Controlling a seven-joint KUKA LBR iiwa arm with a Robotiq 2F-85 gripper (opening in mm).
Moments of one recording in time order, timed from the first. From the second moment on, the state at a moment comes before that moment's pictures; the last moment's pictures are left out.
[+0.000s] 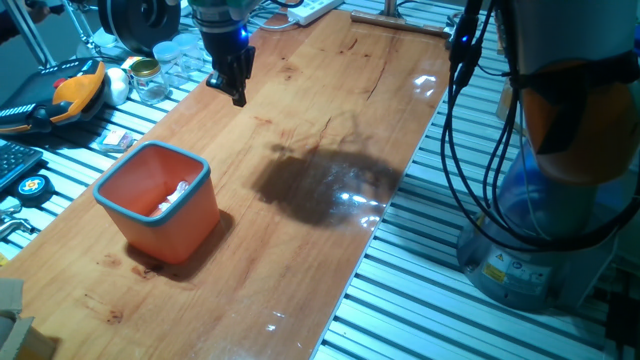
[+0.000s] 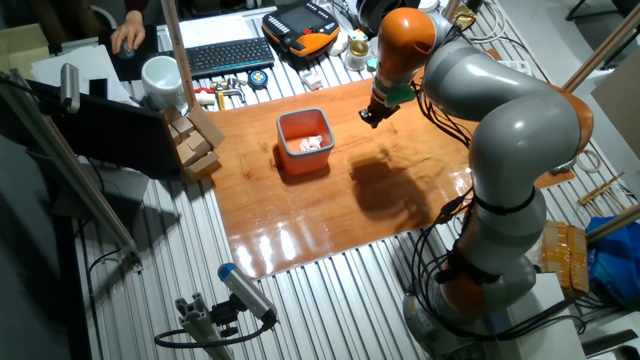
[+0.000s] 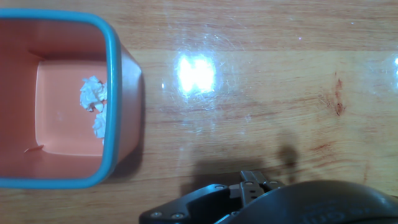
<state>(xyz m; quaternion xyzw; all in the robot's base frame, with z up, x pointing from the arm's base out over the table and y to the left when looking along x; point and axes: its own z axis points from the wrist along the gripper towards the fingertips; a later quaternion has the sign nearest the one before) 0.552 0.026 0.209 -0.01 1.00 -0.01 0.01</state>
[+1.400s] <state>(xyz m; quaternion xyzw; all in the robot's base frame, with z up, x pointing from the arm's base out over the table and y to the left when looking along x) 0.550 0.027 0.208 -0.01 1.00 0.00 0.01</state>
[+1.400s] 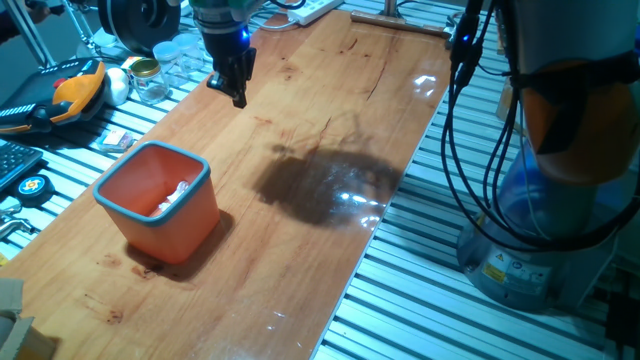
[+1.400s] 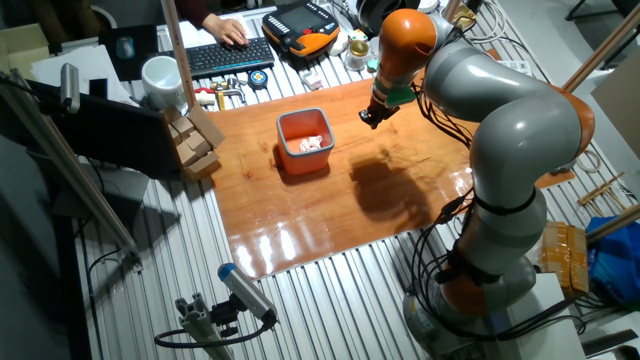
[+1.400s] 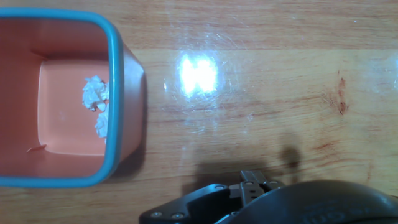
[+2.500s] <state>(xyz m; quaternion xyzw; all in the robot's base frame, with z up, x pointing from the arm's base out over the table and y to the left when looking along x) 0.551 0.025 0.209 -0.01 1.00 0.00 0.01</state>
